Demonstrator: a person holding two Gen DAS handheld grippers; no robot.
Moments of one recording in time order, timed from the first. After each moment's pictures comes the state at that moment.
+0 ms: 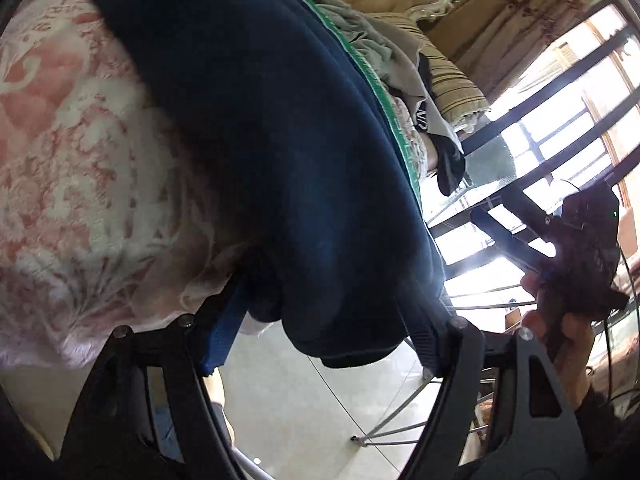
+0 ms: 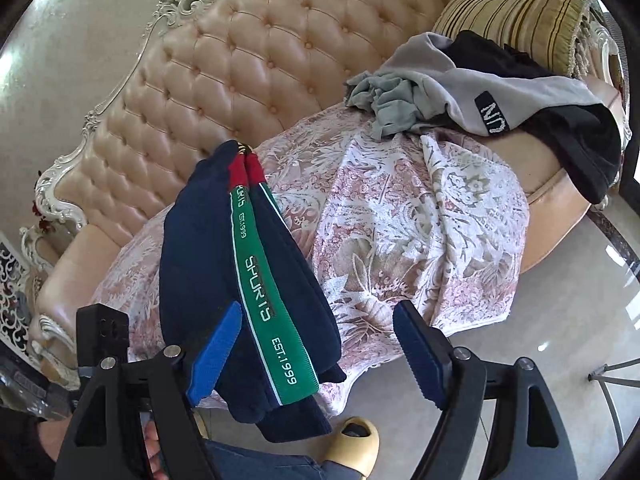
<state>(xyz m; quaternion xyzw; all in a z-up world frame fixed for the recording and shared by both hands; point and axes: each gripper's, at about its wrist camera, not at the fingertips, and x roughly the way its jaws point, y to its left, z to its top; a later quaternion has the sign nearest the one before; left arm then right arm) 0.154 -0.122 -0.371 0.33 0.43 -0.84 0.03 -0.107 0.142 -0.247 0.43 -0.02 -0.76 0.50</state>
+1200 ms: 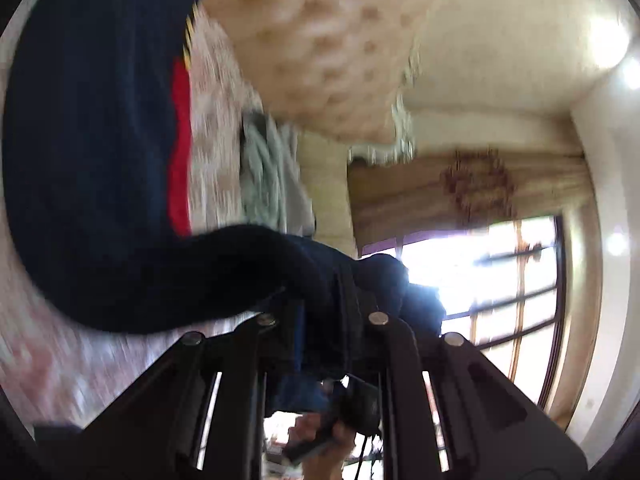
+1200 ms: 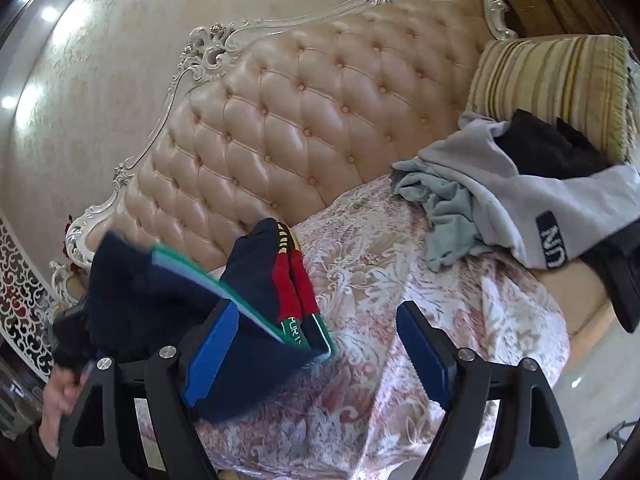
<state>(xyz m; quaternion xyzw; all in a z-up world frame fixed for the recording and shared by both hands) 0.142 -0.335 -0.235 0.09 0.69 -0.72 -0.03 -0.169 0.065 -0.156 0.37 -0.09 -0.76 0.54</state>
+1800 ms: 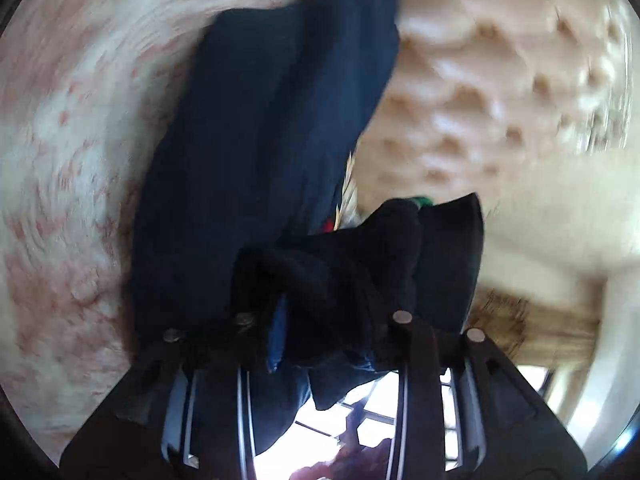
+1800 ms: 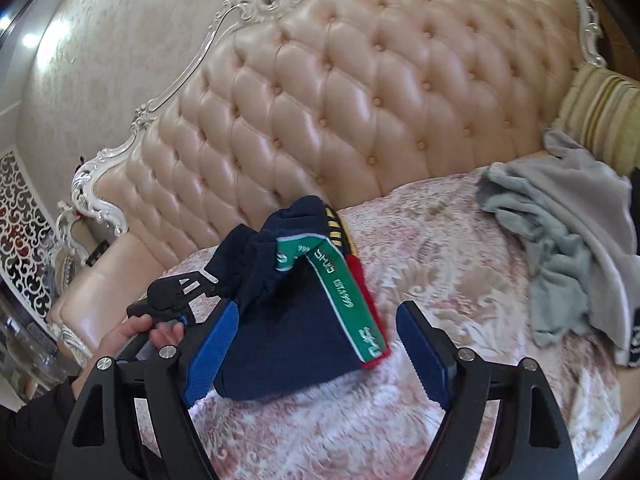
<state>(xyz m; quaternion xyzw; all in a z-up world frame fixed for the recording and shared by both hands) 0.203 -0.490 -0.348 0.12 0.81 -0.57 0.08 -0.151 -0.098 -0.147 0.37 0.01 -0.72 0.59</state>
